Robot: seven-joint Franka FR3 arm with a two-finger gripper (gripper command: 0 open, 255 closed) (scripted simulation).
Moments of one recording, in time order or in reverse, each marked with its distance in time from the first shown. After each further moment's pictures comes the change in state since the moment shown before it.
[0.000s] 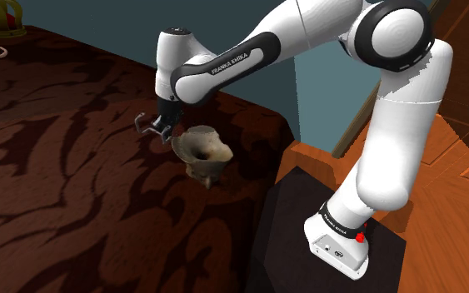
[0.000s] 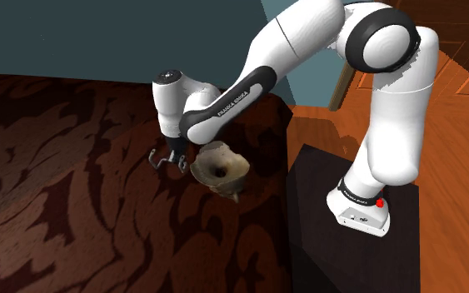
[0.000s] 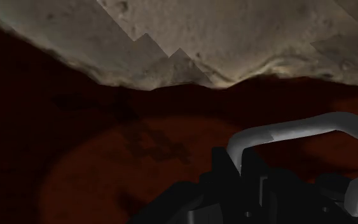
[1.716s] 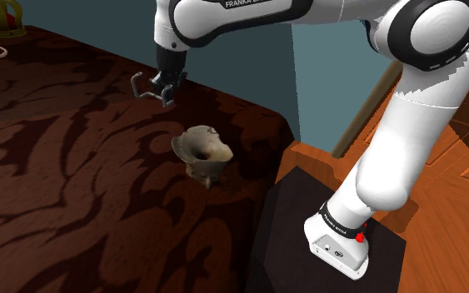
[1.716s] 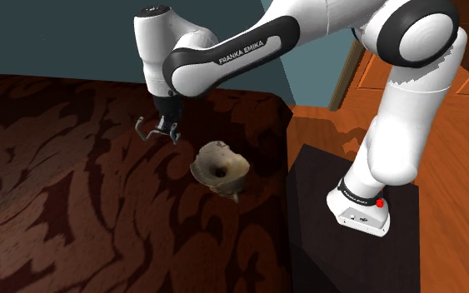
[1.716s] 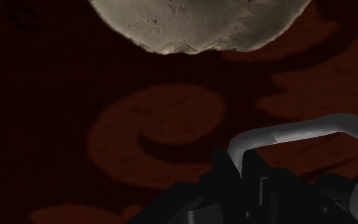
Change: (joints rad) arm -0.019 -0.150 0.028 0.165 0.082 -0.304 -0.061
